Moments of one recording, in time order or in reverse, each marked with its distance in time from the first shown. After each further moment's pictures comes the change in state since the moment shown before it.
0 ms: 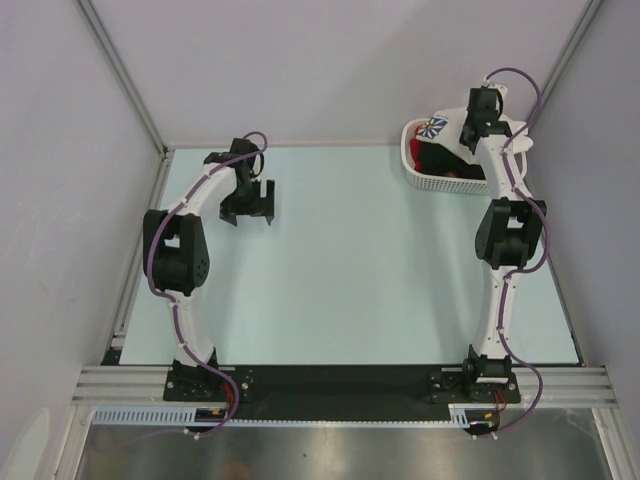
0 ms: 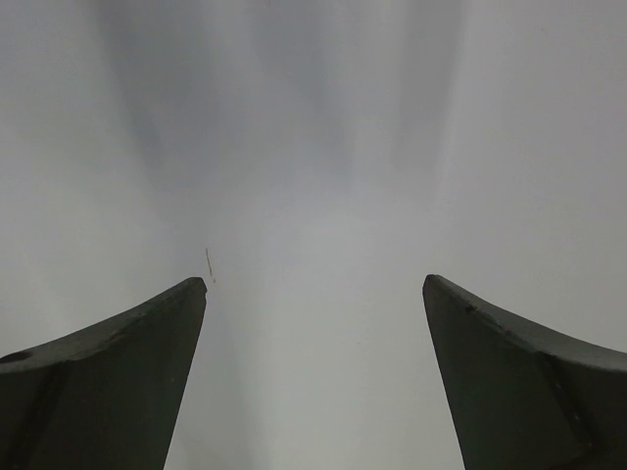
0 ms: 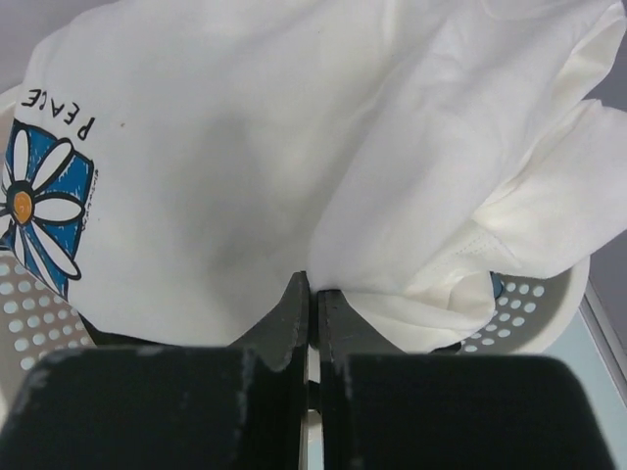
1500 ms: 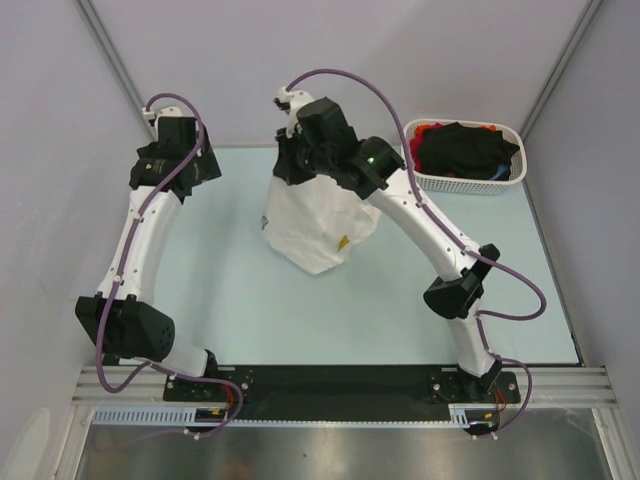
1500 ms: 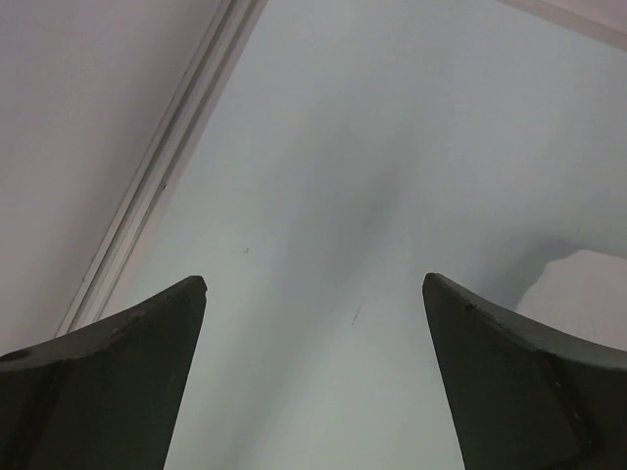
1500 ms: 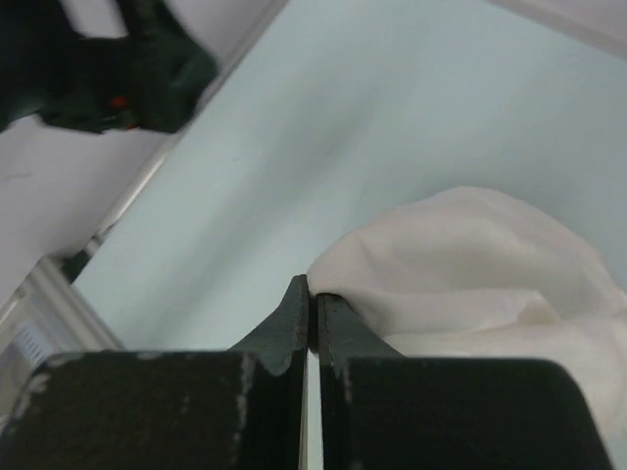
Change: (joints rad) left arm 0.100 -0.528 -0.055 0.127 -0.398 -0.106; right arm 0.859 -0.282 0.227 -0.328 -0.303 0.108
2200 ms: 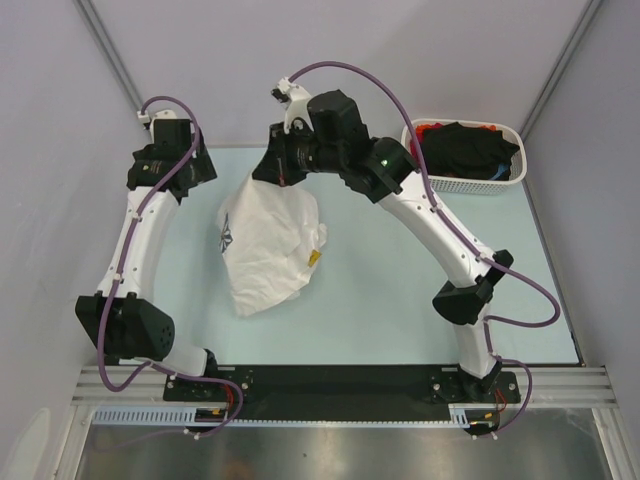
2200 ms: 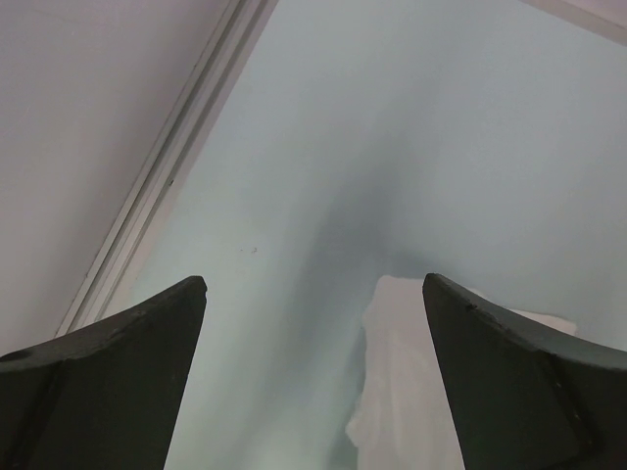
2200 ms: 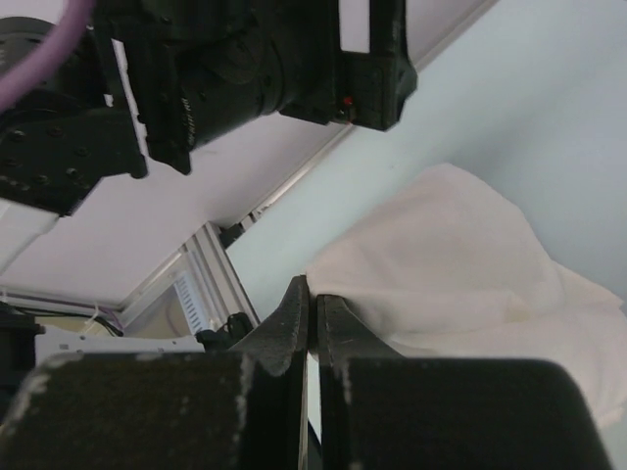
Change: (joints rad) left arm 0.037 0.002 -0.044 0.015 0.004 0.000; right arm 0.047 -0.050 -0.003 0.081 -0.296 0.106
